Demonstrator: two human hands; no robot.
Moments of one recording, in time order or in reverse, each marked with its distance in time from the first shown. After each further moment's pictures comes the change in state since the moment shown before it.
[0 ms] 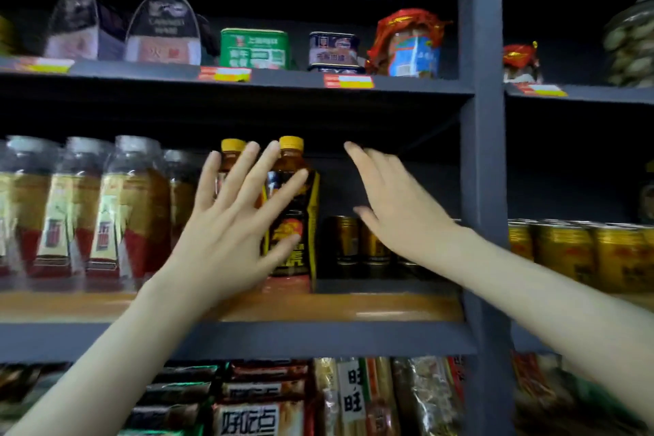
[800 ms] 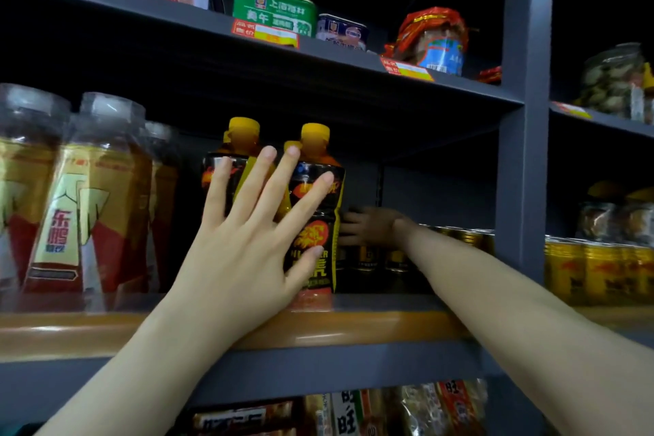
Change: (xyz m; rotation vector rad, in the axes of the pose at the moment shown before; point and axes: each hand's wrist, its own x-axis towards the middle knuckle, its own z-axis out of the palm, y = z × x) left_hand -0.012 0.002 0.033 -0.171 0.146 -0.048; right_hand 0.067 0.075 0.123 -0.972 -0.904 -0.602
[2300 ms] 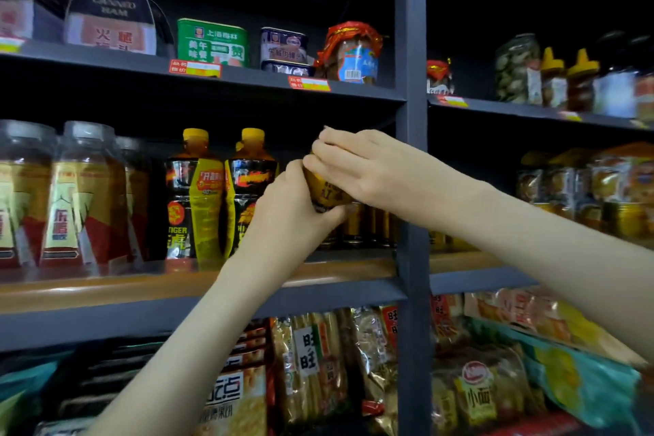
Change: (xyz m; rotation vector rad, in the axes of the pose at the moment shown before) left_hand 0.057 0.097 -0.070 -0.807 -0.240 -0.465; right_hand -0.226 -0.017 -0.099 0.077 0.906 0.345
